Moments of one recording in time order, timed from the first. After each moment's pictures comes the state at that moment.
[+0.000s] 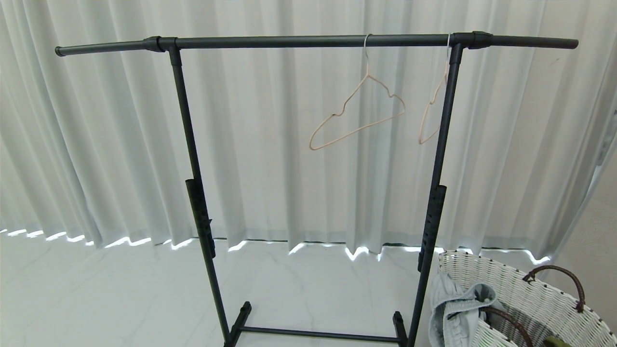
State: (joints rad) left arm -0.01 0.00 0.00 0.04 0.03 -0.01; right arm 0.01 0.28 -0.27 0.11 0.00 -0.18
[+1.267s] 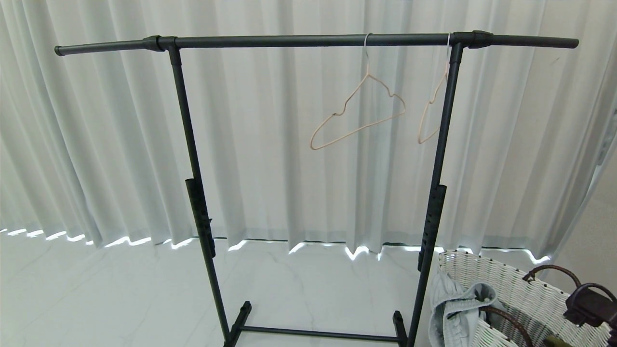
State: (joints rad) left arm -0.01 0.00 0.00 0.04 0.03 -0.02; right arm -0.23 1.47 -0.19 -0.33 -0.11 -0.78
